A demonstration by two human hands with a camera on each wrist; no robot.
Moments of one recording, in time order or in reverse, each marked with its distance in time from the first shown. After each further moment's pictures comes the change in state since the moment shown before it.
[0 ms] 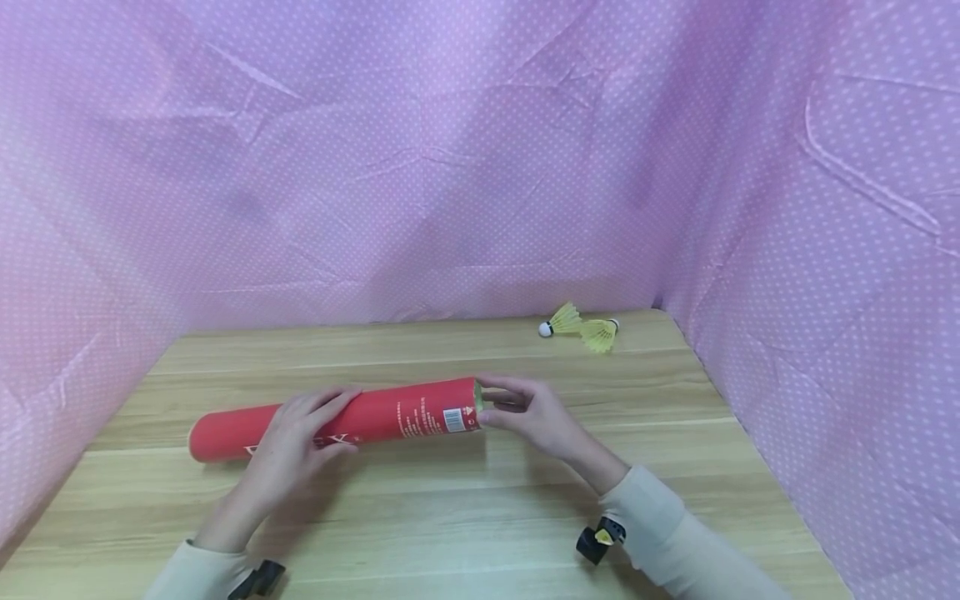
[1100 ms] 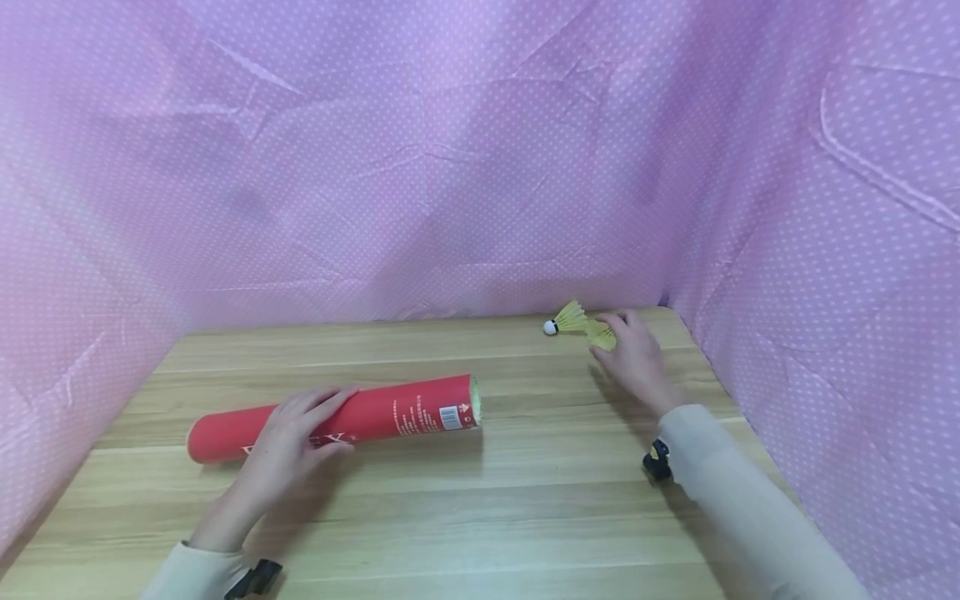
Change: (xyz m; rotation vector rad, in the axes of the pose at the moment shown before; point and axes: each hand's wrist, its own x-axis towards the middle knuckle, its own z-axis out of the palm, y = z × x) left_hand -0.003 -0.006 -0.004 -0.004 -0.003 -0.028; right_hand 0.020 0.051 -0.151 -0.967 0.440 -0.038
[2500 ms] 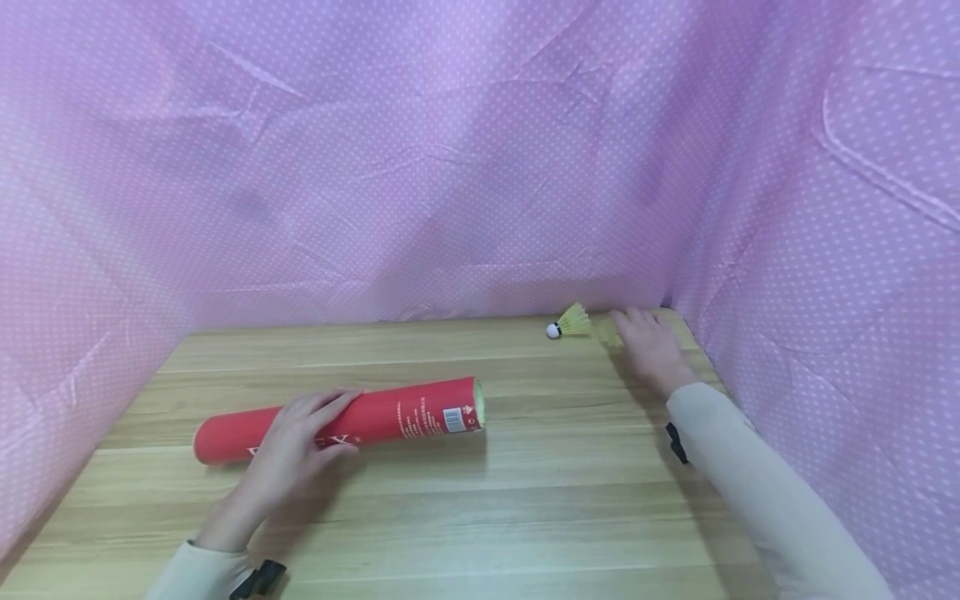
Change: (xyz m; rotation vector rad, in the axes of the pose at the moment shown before) left_hand 0.002 0.001 0.002 -0.010 -0.016 -0.011; right_hand 0.019 0.045 -0.012 -0.444 -0.046 -0.355
